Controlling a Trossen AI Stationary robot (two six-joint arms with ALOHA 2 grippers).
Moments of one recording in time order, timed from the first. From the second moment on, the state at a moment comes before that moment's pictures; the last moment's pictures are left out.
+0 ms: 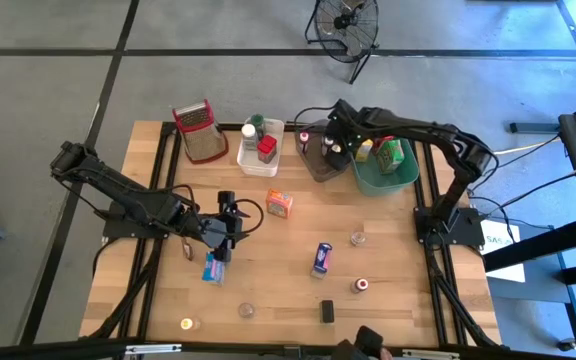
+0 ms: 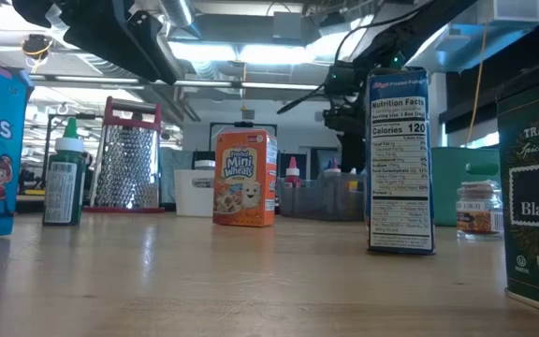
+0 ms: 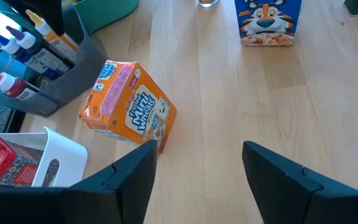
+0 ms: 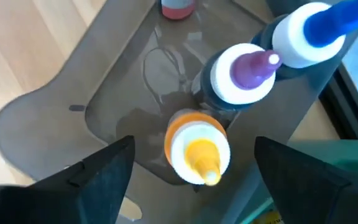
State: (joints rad) left arm -0.39 1.19 0.83 -0.47 -0.50 -0.09; right arm -0.61 1.75 1.26 -0.72 -0.03 -0.11
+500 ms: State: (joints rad) left arm -0.39 1.19 0.83 -0.47 -0.50 -0.09; right arm -0.47 1.55 1.44 -0.89 -0.09 -0.09
